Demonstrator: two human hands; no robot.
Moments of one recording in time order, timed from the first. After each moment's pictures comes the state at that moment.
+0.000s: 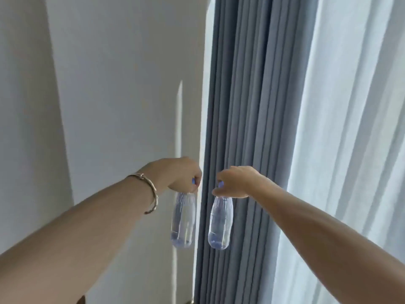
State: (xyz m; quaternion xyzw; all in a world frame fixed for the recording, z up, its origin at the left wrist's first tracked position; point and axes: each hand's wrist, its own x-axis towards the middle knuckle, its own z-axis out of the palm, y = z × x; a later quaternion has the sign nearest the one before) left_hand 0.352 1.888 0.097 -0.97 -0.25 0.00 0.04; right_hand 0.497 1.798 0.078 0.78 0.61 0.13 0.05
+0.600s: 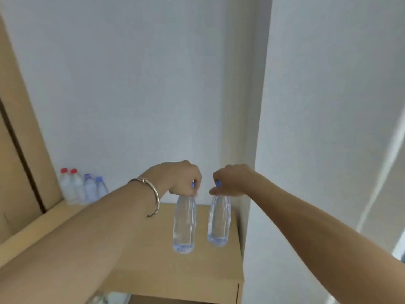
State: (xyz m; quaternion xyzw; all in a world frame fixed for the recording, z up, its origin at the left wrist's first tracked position) left_hand -0.029 2.028 0.035 -0.79 -0.61 0.07 -0.01; right_hand 0.128 2.067 0.012 0.49 0.87 0.09 0.04
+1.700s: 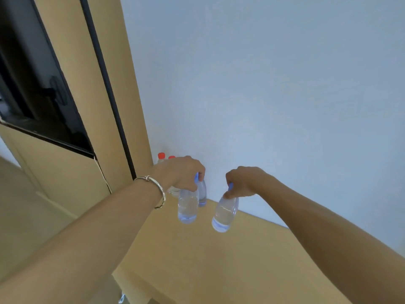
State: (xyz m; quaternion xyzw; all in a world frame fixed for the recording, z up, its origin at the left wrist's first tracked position) left_hand -0.517 2.218 -0.039 -0.65 -0.75 0.06 -0.07; right_hand -0.362 2.321 -0.070 0.36 0.93 -0.02 0.11
